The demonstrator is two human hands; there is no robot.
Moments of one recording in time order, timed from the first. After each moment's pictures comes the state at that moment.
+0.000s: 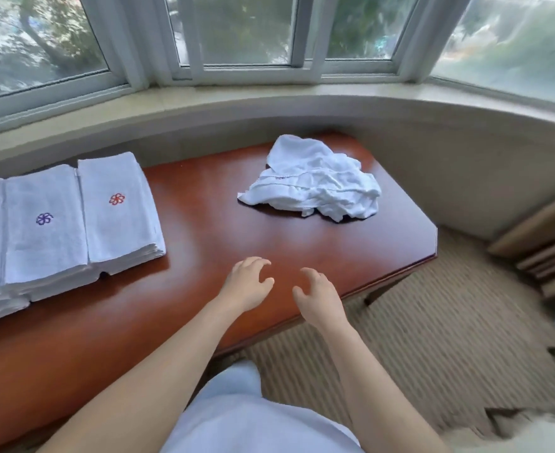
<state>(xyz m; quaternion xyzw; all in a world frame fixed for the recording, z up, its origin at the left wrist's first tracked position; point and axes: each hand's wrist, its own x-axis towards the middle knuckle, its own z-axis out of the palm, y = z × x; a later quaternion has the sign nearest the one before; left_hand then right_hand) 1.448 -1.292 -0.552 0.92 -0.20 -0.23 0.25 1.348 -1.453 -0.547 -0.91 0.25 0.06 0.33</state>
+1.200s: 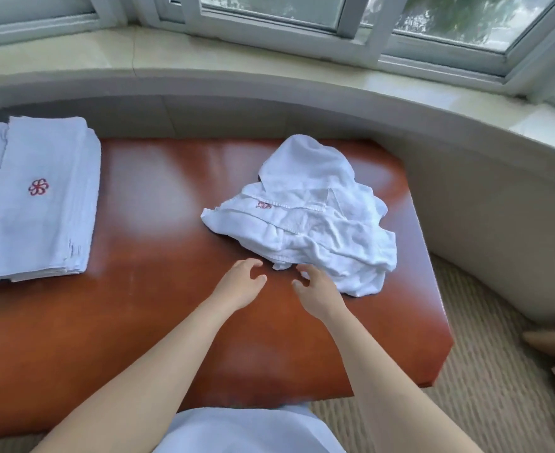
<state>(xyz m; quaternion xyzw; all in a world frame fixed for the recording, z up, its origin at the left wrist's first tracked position) 1.667 -1.530 -0.623 0.87 0.05 -0.32 0.37 1.637 -1.730 -0.613 -0.90 0.14 0.24 0.33</state>
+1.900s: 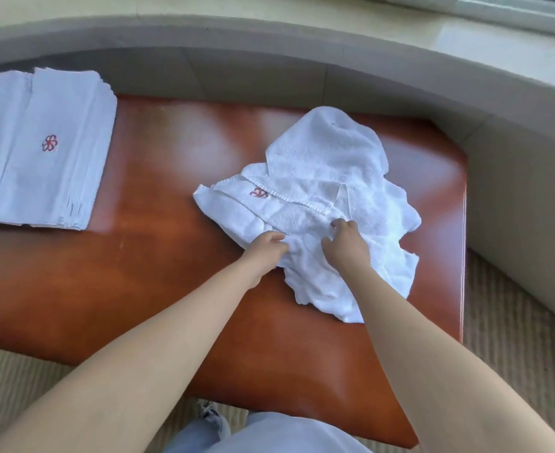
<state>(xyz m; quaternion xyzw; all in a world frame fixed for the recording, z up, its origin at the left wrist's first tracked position) 1.761 -1.676 -0.655 0.72 0.32 -0.33 0.51 1.804 -1.861 -0.695 -0.92 0.08 0.29 0.25</state>
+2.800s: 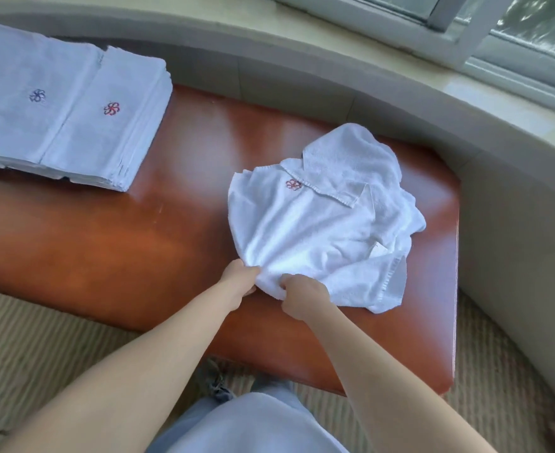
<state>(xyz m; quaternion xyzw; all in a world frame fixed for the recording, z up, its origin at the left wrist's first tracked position) 1.590 -1.578 -0.654 0.61 0.45 -0.24 0.61 1.611 -1.742 -0.648 -0.91 -0.18 0.36 0.08</state>
